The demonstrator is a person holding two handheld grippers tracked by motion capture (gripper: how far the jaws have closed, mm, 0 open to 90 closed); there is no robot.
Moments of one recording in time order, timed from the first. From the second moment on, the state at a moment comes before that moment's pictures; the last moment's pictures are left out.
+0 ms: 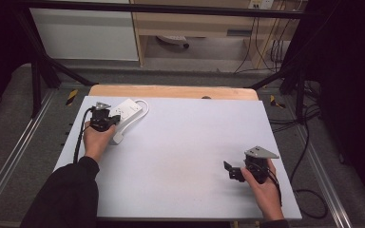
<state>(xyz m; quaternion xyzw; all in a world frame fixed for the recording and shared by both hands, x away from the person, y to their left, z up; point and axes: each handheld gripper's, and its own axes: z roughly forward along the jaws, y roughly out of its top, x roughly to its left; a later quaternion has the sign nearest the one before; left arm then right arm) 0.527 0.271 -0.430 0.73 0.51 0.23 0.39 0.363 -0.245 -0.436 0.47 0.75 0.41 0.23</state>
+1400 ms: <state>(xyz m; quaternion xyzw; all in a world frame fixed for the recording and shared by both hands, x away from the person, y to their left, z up) 0.513 0.266 -0.407 0.72 0.50 0.22 0.44 0.363 -0.244 -0.437 0.47 0.75 0.41 0.23</state>
